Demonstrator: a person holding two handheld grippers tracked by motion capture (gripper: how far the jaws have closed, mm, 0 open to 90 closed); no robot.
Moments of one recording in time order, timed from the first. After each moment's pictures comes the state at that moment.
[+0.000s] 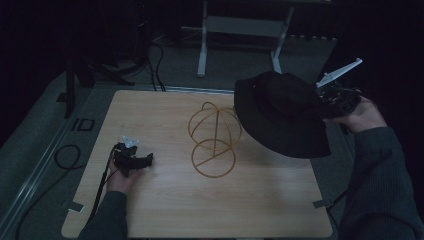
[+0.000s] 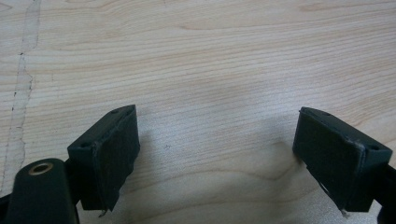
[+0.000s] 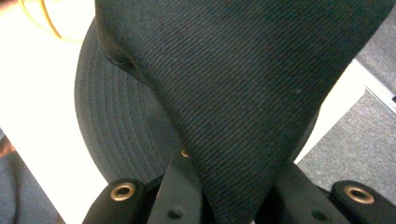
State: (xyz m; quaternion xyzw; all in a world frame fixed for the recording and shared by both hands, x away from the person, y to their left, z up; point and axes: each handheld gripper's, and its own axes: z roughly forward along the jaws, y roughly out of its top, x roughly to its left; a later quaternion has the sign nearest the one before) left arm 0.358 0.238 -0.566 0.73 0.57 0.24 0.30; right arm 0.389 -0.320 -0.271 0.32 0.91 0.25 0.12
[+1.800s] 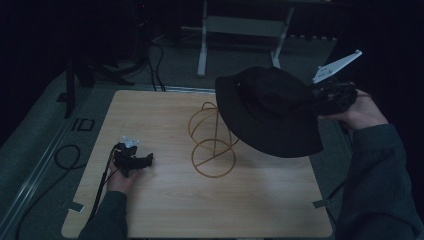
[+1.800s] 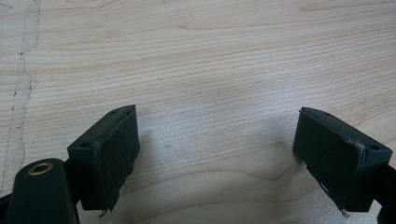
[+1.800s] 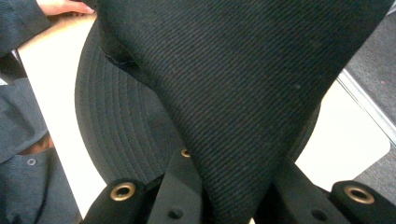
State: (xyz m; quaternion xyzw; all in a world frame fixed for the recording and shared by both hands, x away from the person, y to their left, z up) left arm 0.358 0.238 -0.566 0.73 0.57 0.24 0.30; right arm 0.377 -0.294 -0.246 0.23 0.92 0.30 0.10
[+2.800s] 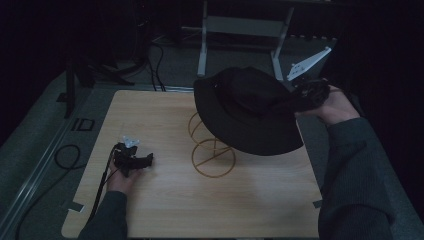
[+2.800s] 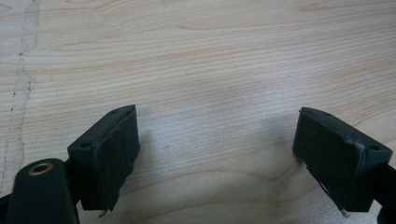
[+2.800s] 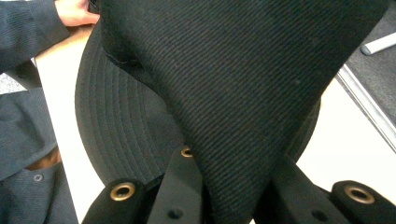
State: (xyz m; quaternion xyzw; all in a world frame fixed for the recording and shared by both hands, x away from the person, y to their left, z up) left arm 0.358 0.238 -0.565 0.73 0.57 0.24 0.30; right arm 0.392 -0.246 -0.253 0.20 0.93 0.31 0.08
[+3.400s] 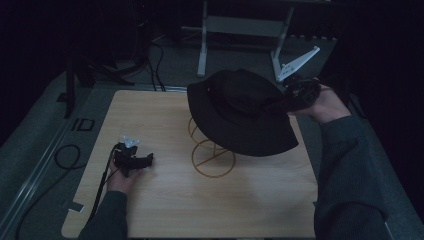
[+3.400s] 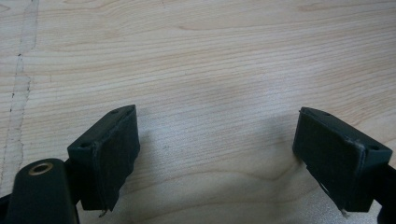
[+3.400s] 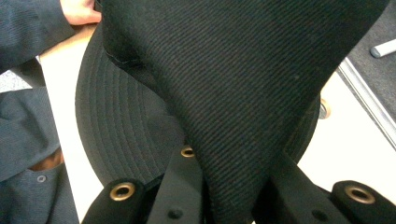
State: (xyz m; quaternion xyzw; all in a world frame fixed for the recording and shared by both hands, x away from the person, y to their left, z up) left arm 0.358 0.238 -0.566 0.73 0.57 0.24 0.30; right arm 0.395 -0.229 -0.255 0.18 0.93 0.30 0.08
